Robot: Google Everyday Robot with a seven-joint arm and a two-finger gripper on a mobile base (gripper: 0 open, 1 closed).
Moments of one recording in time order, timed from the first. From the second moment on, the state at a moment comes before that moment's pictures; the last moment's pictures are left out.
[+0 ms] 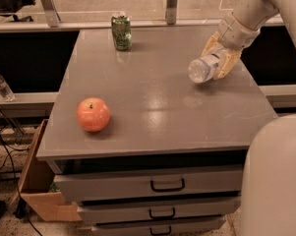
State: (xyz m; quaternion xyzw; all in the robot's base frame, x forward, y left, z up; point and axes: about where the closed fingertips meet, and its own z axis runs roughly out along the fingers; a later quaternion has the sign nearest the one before) arm 0.680 -0.206 0.873 -0.84 0.51 0.00 0.19
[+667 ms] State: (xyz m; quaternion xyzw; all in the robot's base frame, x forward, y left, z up) arm 0.734 -0.168 0.886 -0.88 0.40 -0.08 0.23
